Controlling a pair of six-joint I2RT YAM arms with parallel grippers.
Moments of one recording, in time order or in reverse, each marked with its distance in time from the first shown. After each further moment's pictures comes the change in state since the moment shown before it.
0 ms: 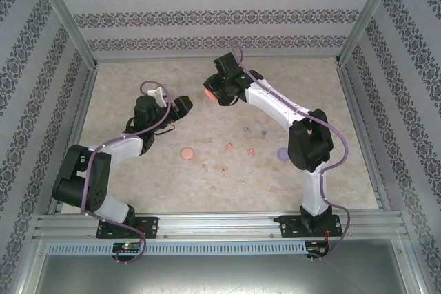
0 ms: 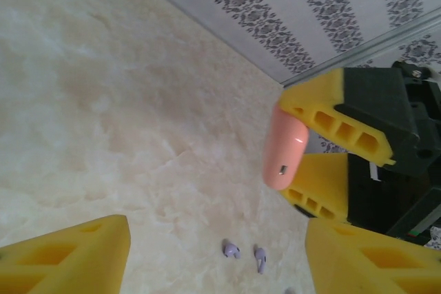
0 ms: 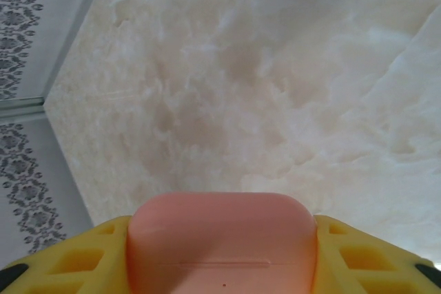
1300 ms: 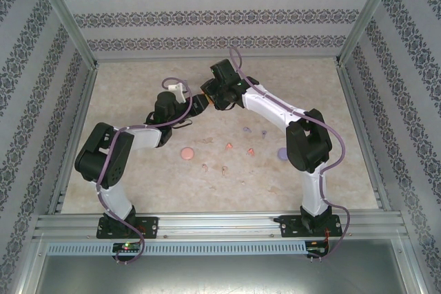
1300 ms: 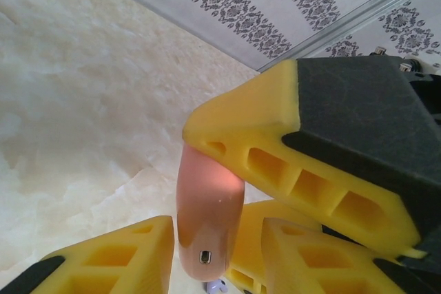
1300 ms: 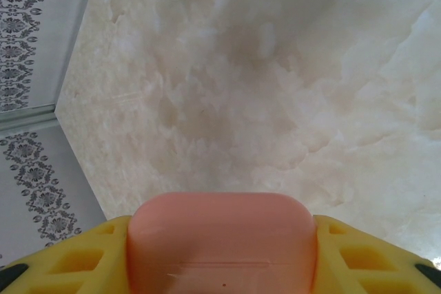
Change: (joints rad) left arm -0.114 0.255 0.150 0.163 -0.034 0.006; right arm 0.023 -0.001 -0.084 0.103 0.000 0.099
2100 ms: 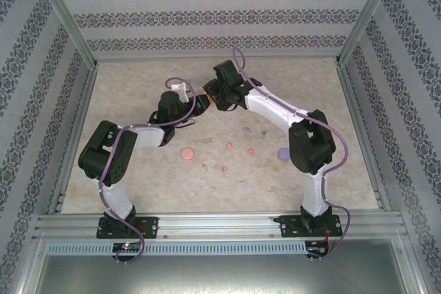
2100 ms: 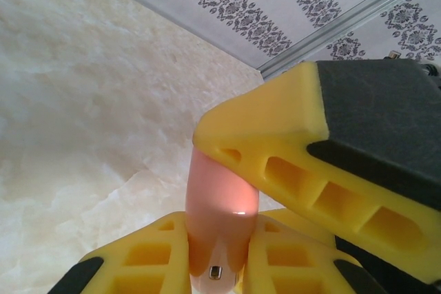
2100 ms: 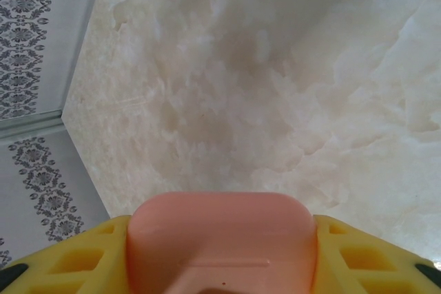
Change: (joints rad) left arm -0.020 0.032 0.026 0.008 -0.018 -0.003; right arm -0.009 -0.037 -0.056 0.039 0.000 0.017
